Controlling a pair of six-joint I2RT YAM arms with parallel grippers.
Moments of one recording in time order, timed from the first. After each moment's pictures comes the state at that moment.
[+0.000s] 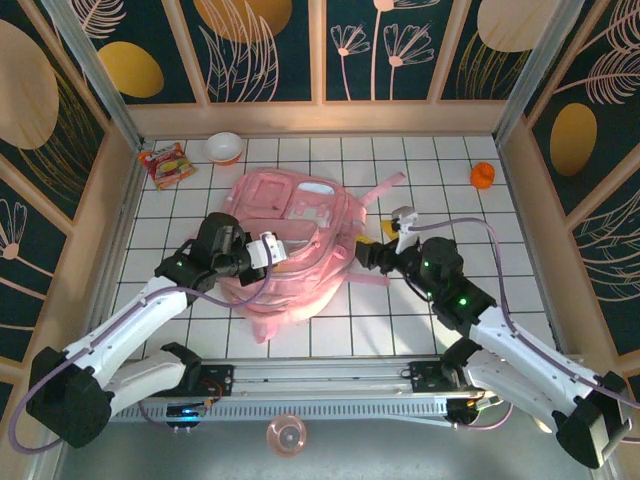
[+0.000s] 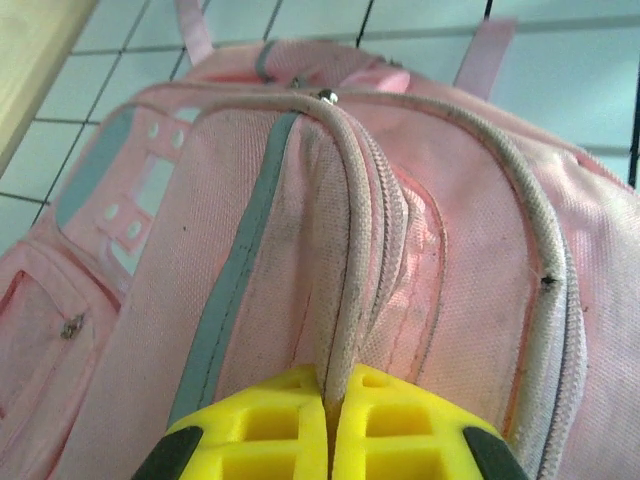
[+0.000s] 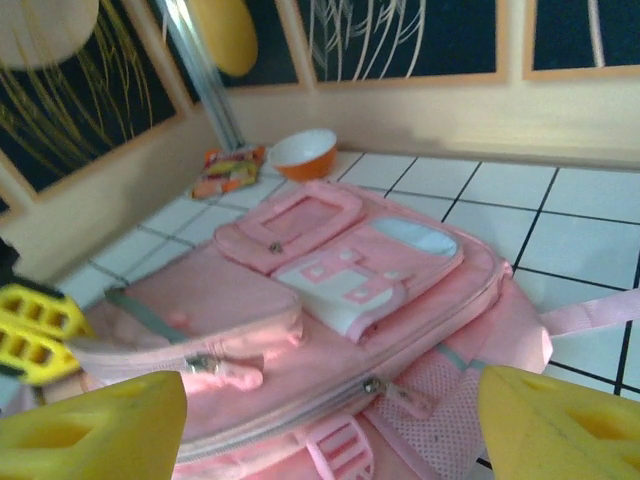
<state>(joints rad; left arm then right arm) -0.53 1.03 0.72 -0.37 0.37 0.69 0.69 0.79 0.49 0.11 -0.05 0.19</state>
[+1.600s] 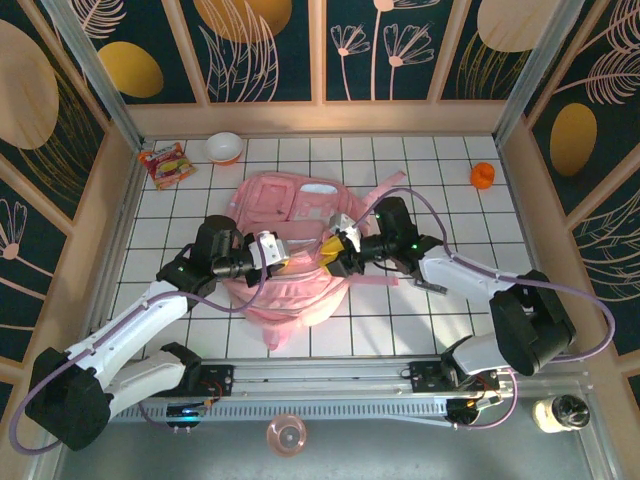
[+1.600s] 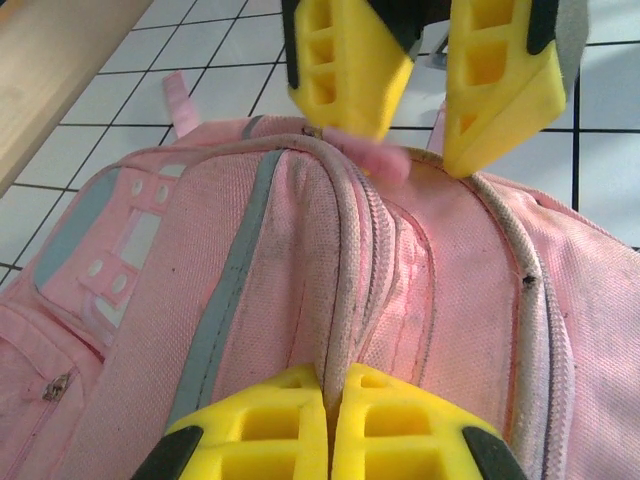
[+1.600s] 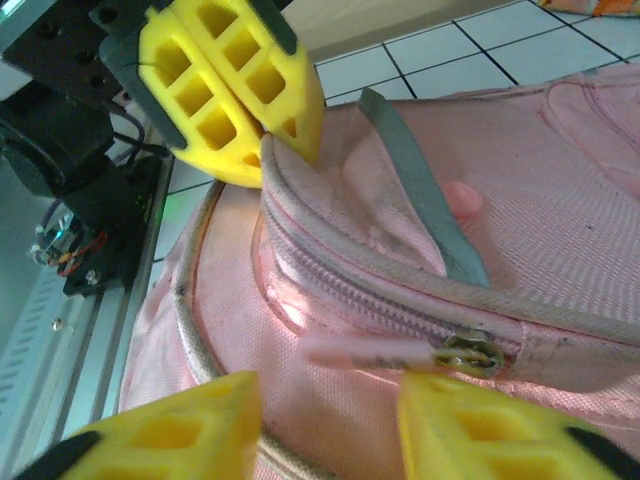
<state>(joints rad) -0.53 1.03 0.66 -0.23 0.49 0.62 0.60 1.40 0.76 0.06 -0.88 -0.26</state>
